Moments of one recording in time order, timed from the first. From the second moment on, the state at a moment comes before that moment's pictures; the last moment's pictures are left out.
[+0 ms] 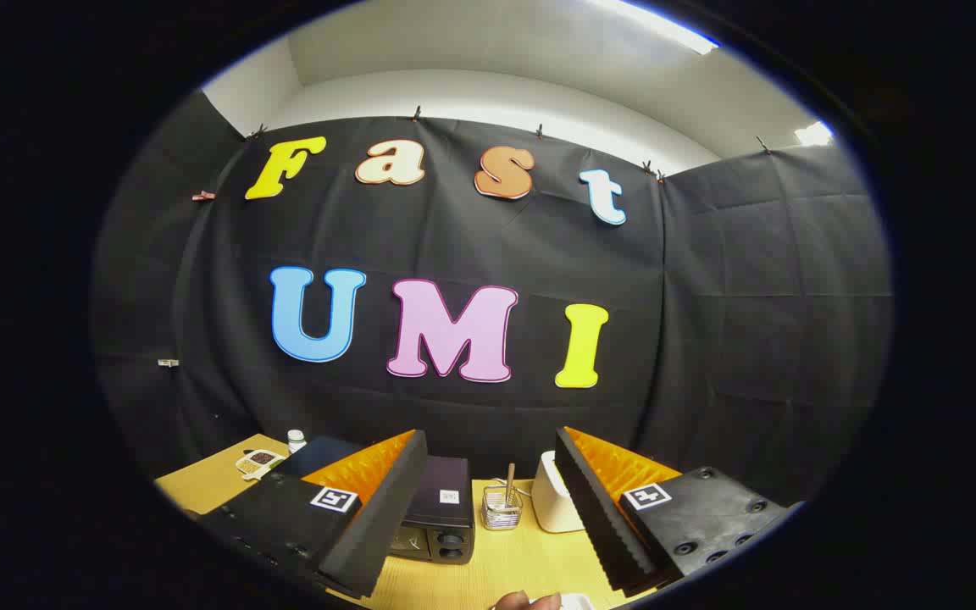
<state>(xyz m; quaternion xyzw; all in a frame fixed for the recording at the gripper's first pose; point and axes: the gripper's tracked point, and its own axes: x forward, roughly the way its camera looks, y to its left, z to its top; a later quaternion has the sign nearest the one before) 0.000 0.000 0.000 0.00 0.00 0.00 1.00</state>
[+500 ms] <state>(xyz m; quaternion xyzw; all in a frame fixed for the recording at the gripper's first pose) -0.003 0.005 -0.009 0.01 0.01 0.00 1.00</state>
